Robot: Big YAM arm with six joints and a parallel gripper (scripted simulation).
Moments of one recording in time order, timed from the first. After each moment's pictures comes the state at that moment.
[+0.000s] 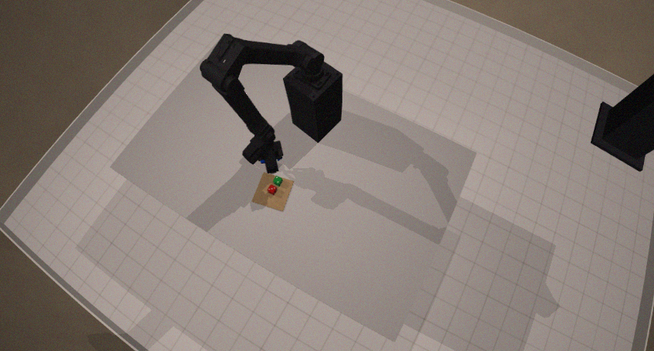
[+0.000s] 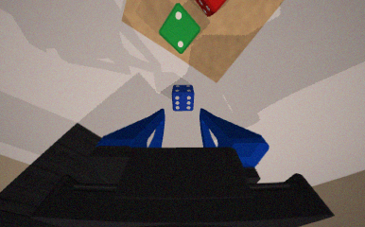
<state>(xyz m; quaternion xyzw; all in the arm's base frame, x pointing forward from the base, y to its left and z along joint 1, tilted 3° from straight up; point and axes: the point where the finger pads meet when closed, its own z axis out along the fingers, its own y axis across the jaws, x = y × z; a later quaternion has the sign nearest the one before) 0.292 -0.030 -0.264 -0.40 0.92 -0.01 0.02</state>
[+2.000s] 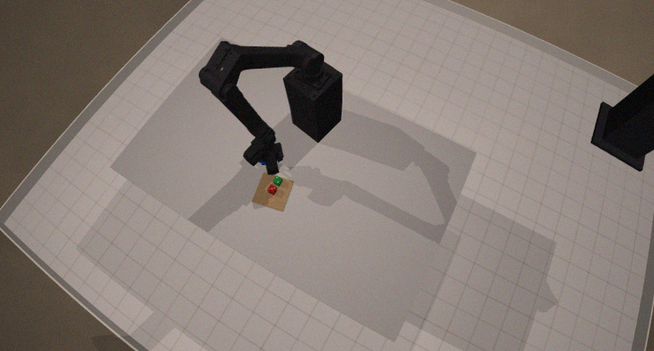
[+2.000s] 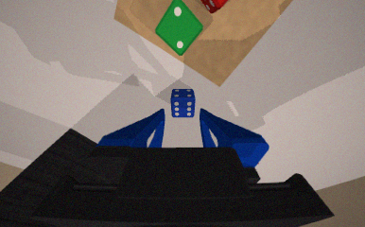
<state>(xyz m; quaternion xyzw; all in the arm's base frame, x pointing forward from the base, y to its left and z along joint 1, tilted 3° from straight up) 0.292 -0.030 -0.280 -0.40 0.92 -0.01 0.02</state>
